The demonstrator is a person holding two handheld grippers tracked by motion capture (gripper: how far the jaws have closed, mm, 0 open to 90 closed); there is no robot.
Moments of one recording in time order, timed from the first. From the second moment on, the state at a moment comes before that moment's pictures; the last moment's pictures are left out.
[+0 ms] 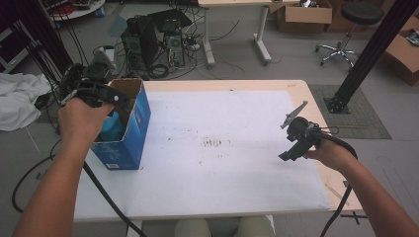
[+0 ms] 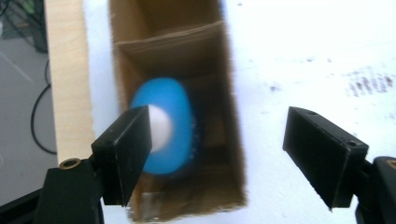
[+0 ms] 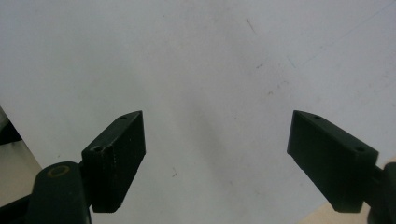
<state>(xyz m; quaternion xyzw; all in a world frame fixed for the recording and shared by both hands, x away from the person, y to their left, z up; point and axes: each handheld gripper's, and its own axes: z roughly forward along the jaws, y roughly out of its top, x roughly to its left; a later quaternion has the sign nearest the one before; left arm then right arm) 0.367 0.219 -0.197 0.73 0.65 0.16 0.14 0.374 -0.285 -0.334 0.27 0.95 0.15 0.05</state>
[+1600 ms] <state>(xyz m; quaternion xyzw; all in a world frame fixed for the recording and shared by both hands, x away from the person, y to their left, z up) 0.371 0.078 -0.214 0.85 0.49 0.13 0.16 0.367 -0.284 -0.329 0.27 0.95 0.16 0.05</state>
